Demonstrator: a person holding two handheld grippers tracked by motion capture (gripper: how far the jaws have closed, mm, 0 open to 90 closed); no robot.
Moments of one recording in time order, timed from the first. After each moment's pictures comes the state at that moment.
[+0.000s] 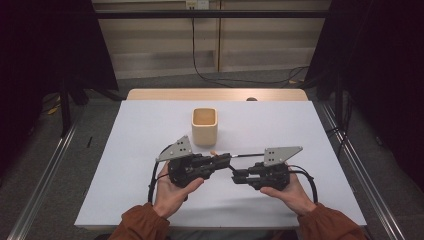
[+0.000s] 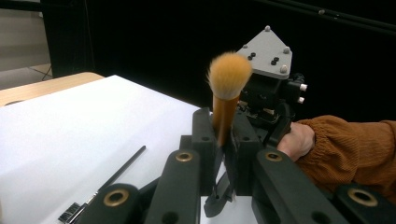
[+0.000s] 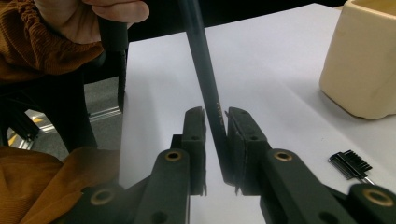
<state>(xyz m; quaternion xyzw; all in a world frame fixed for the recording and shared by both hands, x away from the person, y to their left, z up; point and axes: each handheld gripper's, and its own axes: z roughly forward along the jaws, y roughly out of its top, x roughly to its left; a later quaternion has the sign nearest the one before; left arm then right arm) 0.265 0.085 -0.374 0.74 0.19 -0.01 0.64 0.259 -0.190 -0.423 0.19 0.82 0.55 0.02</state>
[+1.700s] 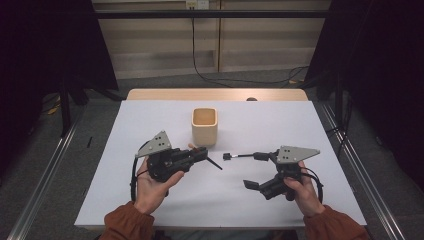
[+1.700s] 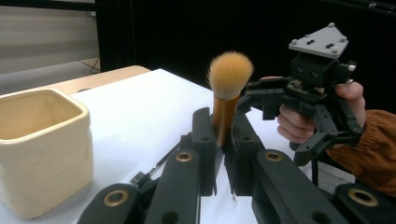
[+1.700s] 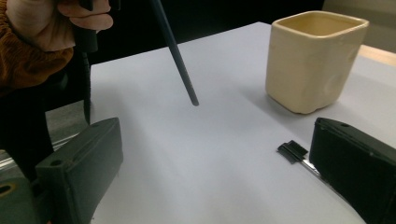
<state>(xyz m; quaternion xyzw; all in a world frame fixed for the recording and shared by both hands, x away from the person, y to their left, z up) 0.275 0.129 -0.369 0.75 0.24 0.04 0.62 0.249 -0.214 -0.416 0.25 0.78 0.57 0.09</state>
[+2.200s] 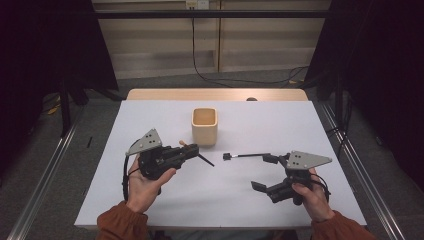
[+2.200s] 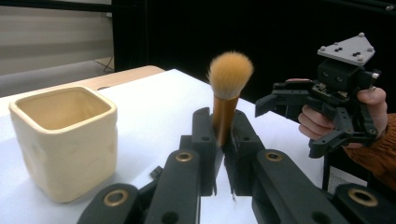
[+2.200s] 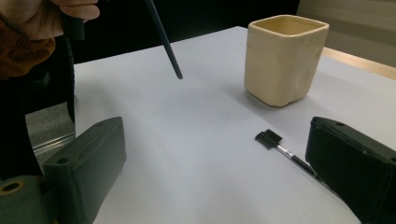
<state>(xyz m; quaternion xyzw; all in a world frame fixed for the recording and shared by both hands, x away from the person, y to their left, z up) 0.279 0.147 -0.365 0.74 0.26 0.06 0.62 0.233 -0.231 -0.419 0.27 0.77 0.56 0.13</state>
